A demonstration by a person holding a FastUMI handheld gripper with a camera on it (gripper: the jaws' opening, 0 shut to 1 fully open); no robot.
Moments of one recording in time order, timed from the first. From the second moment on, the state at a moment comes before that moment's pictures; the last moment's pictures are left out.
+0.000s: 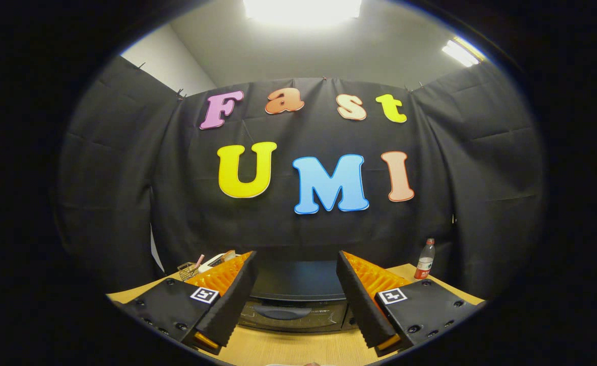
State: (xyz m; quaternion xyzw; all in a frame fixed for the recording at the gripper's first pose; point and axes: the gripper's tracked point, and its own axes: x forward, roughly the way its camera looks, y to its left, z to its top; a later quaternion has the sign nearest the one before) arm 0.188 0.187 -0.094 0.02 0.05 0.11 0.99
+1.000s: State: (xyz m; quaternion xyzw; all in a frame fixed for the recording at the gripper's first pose) arm 0.236 0.232 -0.232 0.00 0.18 0.13 0.97
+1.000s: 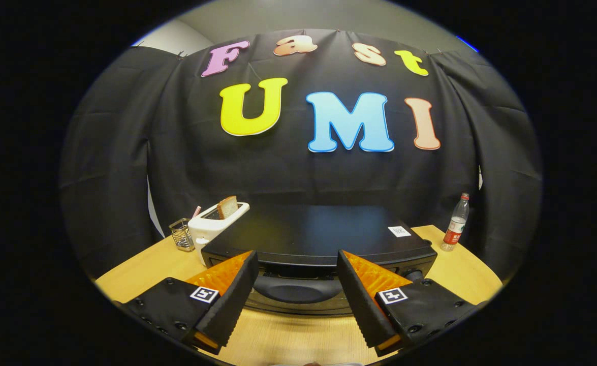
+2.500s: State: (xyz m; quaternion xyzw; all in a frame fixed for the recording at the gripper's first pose) arm 0.184 0.226 -0.271 -0.01 0.23 0.12 0.97
